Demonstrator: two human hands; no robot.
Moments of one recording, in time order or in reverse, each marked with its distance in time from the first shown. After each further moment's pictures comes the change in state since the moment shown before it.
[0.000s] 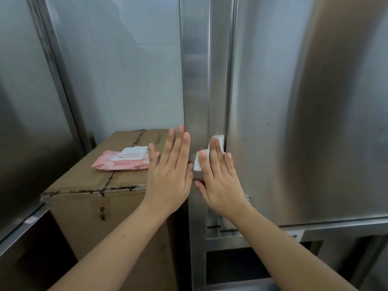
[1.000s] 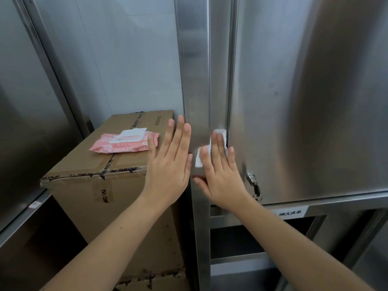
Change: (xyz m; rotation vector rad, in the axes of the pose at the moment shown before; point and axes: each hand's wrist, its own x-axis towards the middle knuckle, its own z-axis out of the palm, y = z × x) left_hand -0.027 -0.009 0.018 0.034 0.022 0.085; right_hand -0.035 -0.011 0.021 0.056 -0.062 0.014
